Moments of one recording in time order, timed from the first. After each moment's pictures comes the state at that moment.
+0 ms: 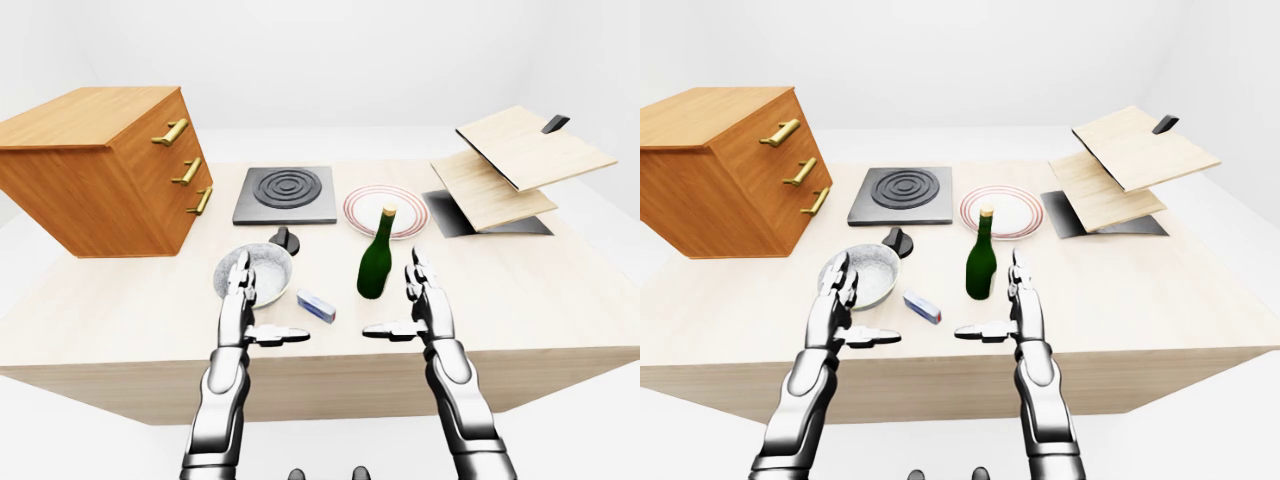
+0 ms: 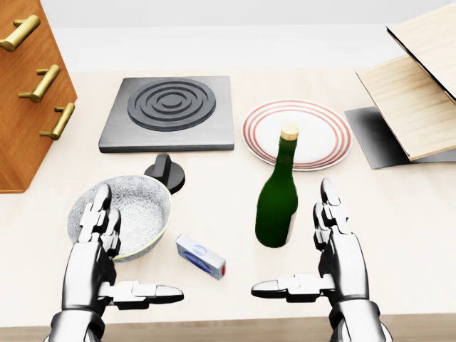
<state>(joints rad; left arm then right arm) 0.00 0.01 0.01 0.00 -0.01 0.00 -0.02 -0.01 -0.01 -0.02 0.02 0.01 -0.01 0.01</state>
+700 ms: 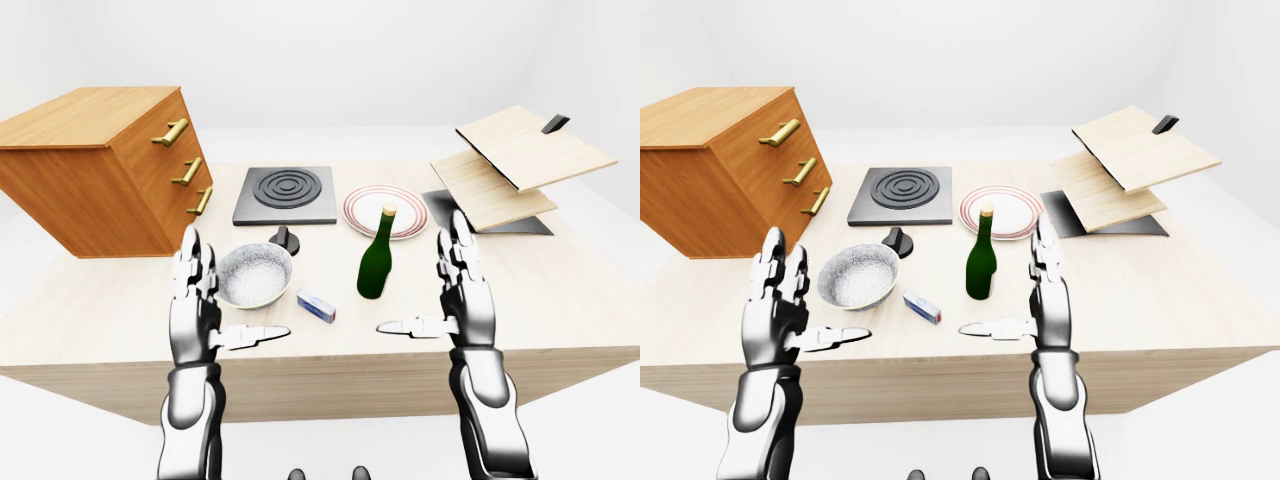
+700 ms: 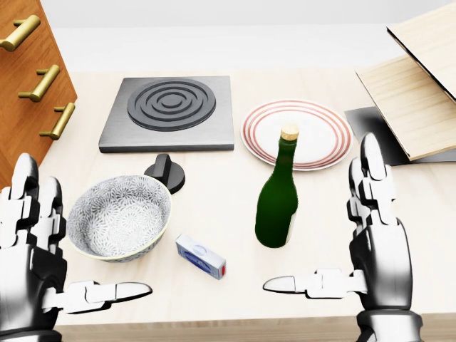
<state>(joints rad) 0.15 -0.01 0.07 -0.37 -0.03 -0.09 0.01 0.11 0.00 -0.02 -0.35 -0.09 -0.09 0.00</state>
